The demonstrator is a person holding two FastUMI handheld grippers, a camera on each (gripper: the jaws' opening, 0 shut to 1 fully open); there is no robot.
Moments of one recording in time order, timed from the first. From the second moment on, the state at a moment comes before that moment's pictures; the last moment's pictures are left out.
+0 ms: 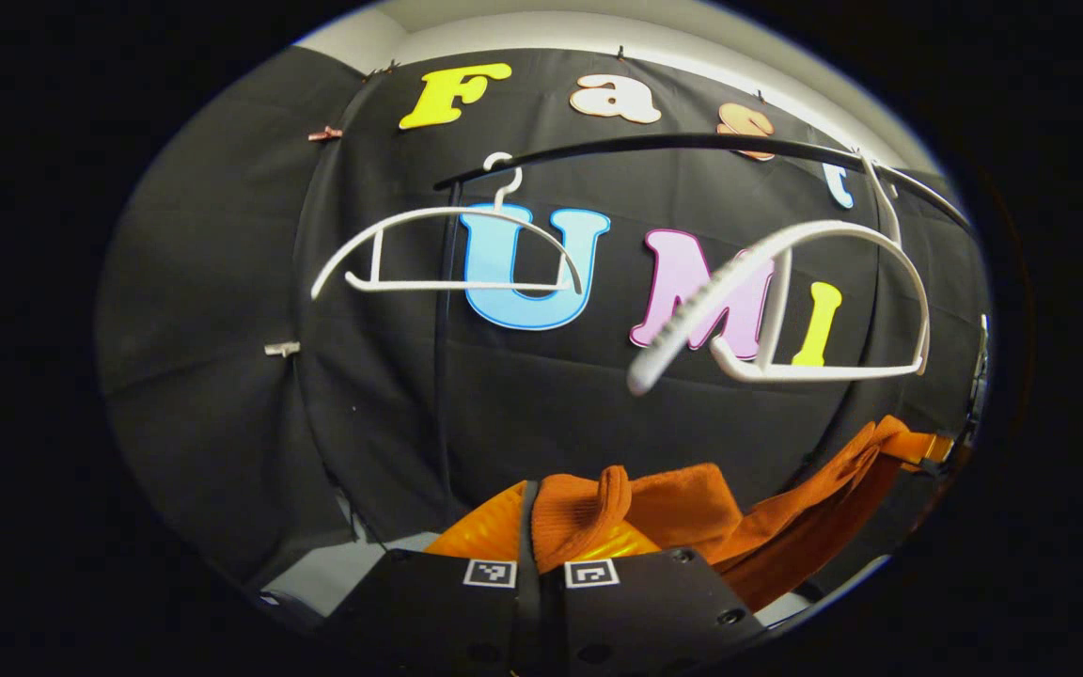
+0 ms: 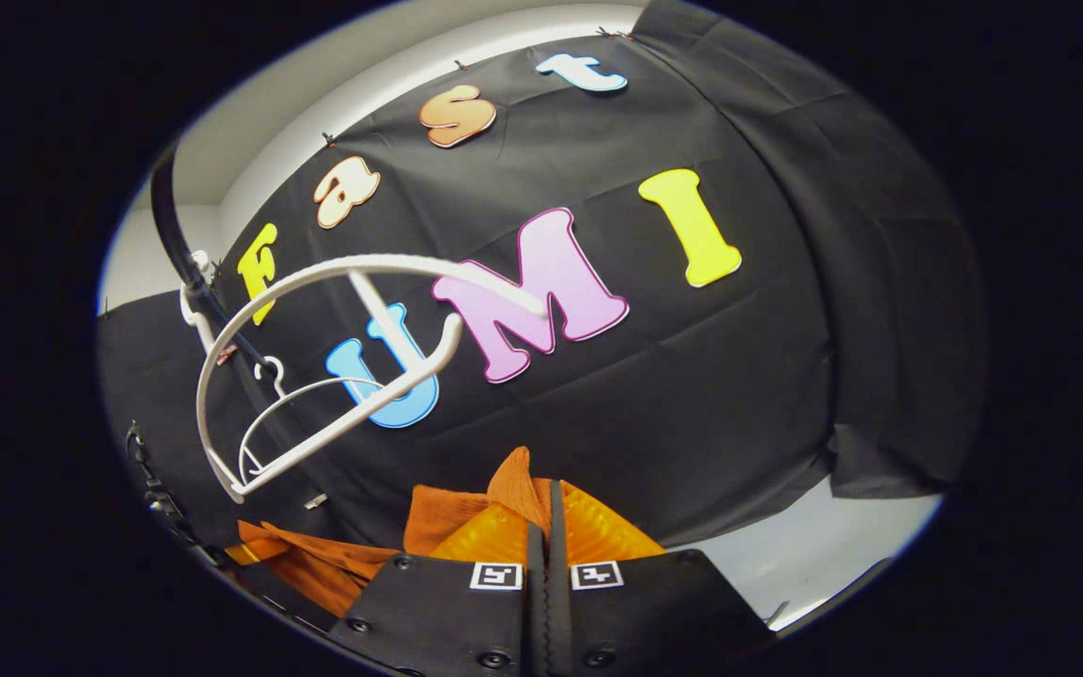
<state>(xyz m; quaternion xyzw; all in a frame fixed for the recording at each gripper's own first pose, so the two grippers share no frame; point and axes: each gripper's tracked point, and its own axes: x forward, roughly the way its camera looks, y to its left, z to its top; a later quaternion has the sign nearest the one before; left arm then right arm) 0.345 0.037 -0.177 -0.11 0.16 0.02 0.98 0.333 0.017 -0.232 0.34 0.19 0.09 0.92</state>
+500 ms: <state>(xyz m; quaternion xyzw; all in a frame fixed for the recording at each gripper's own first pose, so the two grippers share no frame) 0.304 -0.065 -0.131 -0.19 0.11 -0.09 0.97 0.277 0.098 -0.168 0.41 0.16 0.20 0.88</state>
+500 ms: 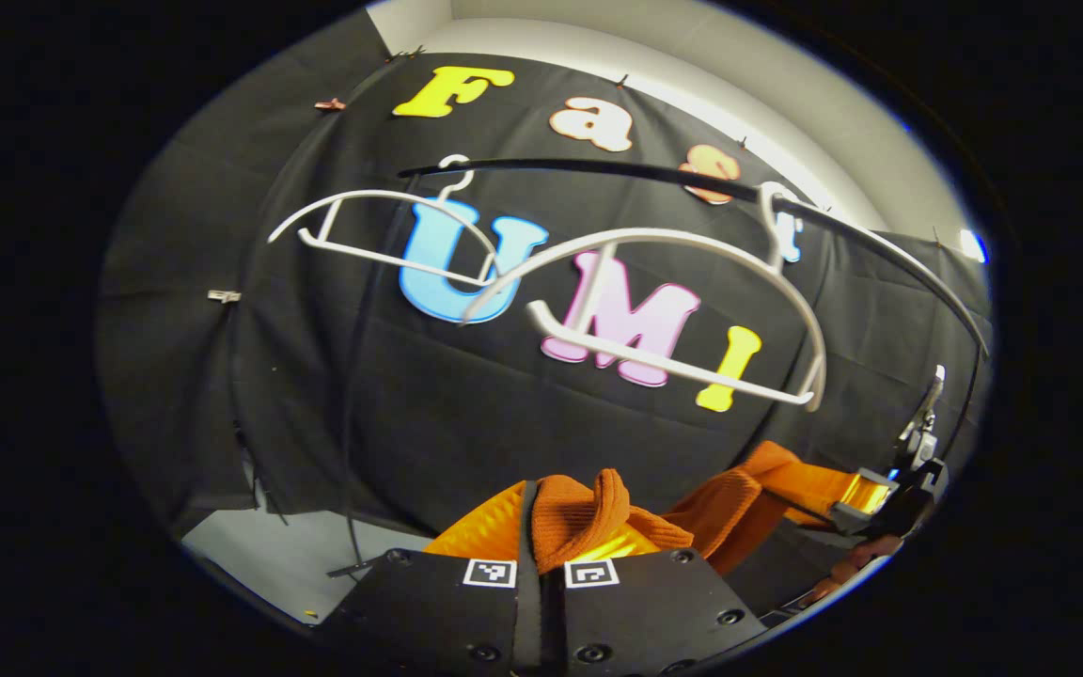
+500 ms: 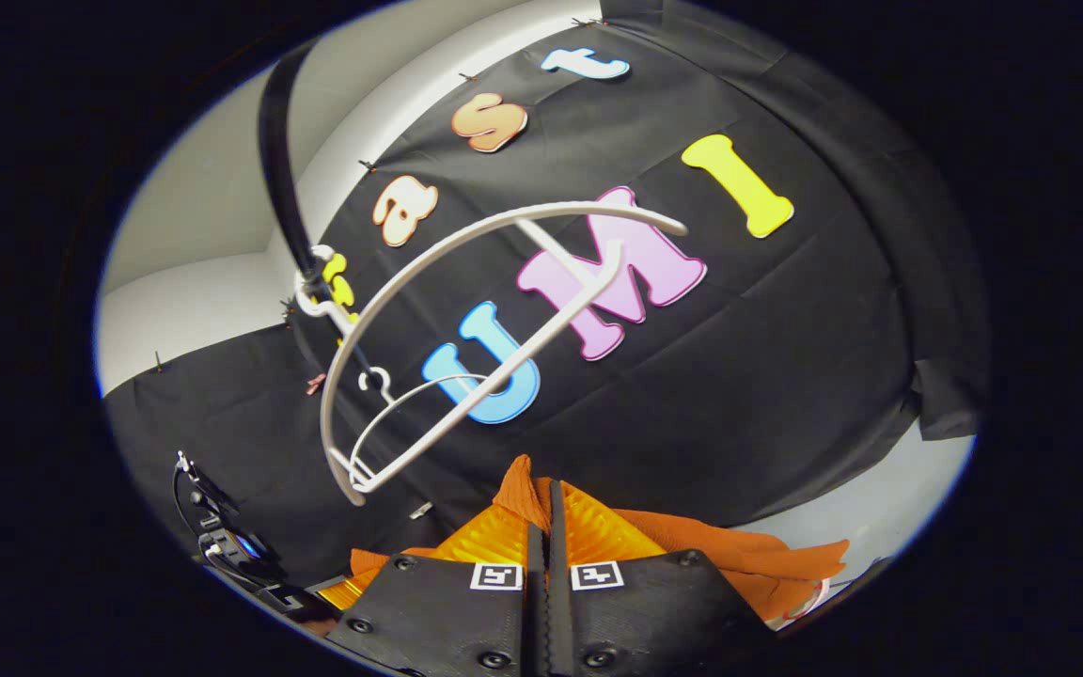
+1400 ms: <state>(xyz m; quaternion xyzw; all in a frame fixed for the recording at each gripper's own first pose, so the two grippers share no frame) 0.290 -0.122 -0.327 -0.12 0.27 -0.12 0.95 0.227 0.098 -0.381 0.24 0.35 0.15 0.89</state>
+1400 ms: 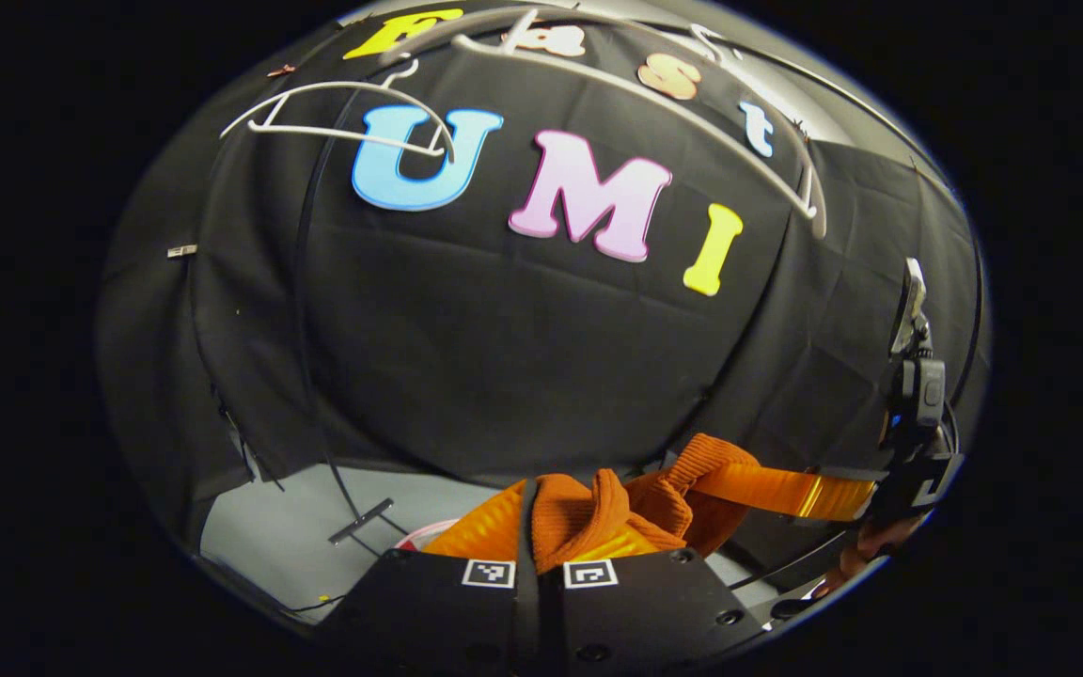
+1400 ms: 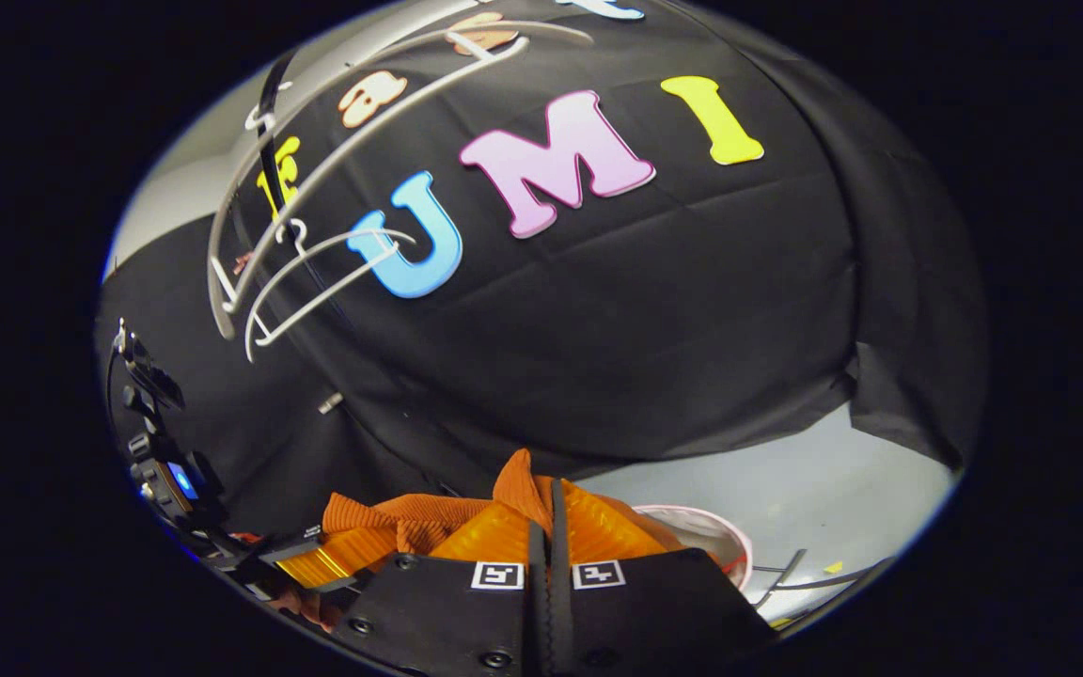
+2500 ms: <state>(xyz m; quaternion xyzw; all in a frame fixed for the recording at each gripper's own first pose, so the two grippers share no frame) 0.287 -0.108 -0.379 -0.05 0.37 -0.08 0.92 0.188 0.067 -0.463 0.08 0.46 0.07 0.88</state>
